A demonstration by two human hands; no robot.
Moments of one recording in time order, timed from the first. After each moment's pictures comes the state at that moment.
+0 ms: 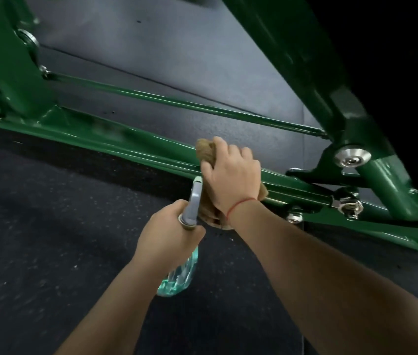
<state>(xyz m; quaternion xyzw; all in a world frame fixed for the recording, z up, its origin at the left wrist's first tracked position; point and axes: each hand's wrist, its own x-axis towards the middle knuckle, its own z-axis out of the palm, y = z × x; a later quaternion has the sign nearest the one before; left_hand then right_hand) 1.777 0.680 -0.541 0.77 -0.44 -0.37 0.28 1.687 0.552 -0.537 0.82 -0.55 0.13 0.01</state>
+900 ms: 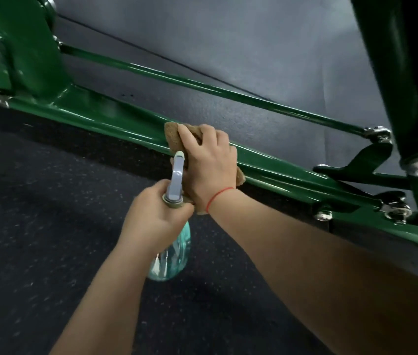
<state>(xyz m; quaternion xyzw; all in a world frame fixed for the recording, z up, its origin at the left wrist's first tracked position) 1.881 0.689 -0.545 0.77 -0.36 -0.39 0.35 1.807 0.572 -0.569 0.86 -0.49 0.12 0.01</state>
